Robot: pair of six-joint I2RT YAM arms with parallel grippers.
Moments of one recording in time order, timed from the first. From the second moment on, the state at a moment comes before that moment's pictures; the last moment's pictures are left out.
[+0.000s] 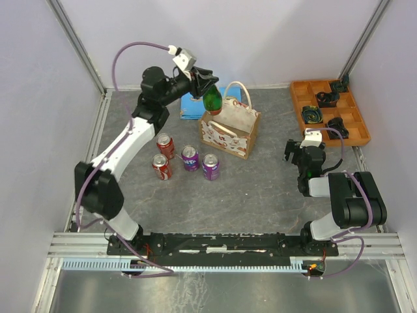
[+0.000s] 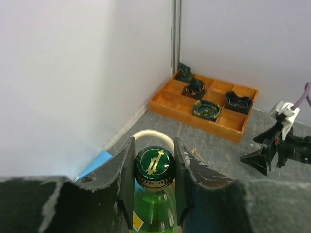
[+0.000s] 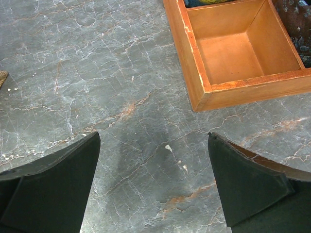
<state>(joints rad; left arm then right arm) -0.40 1.69 1.48 0.37 0.60 -0.03 0.02 1.51 0.33 0.86 0.16 0.04</state>
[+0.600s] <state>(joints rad) -0.51 1.13 1.21 -0.10 0.21 0.12 0.02 1.51 0.33 0.86 0.16 0.04</state>
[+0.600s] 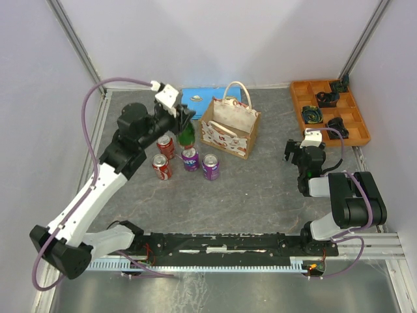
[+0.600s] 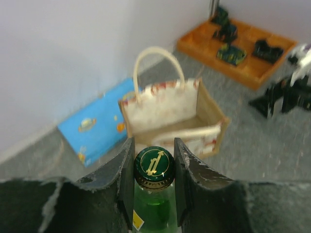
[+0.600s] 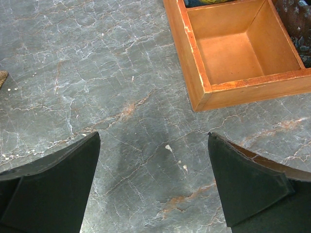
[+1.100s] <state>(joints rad) -0.62 0.80 0.78 -0.18 -0.02 0.04 0.02 1.51 0.33 0.86 0.16 0.04</state>
